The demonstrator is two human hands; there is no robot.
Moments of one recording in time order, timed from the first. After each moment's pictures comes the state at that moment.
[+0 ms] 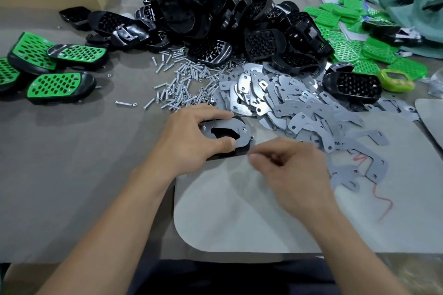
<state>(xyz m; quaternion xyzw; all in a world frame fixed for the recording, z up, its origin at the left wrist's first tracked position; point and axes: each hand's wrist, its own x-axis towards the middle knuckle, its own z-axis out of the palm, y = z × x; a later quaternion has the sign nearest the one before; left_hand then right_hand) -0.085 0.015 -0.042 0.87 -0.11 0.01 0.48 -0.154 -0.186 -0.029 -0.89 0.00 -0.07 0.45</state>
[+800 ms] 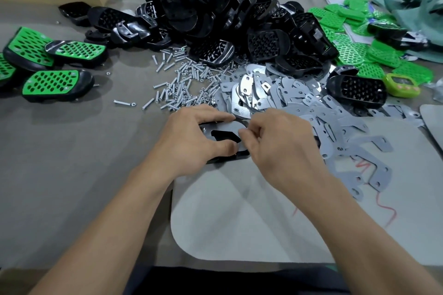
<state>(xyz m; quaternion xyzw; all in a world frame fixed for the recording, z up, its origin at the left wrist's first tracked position) -0.082 0.012 -0.041 0.87 -0.10 0.00 0.49 -0.109 -0.167 -0.006 -0.97 -0.07 -0.10 0.19</state>
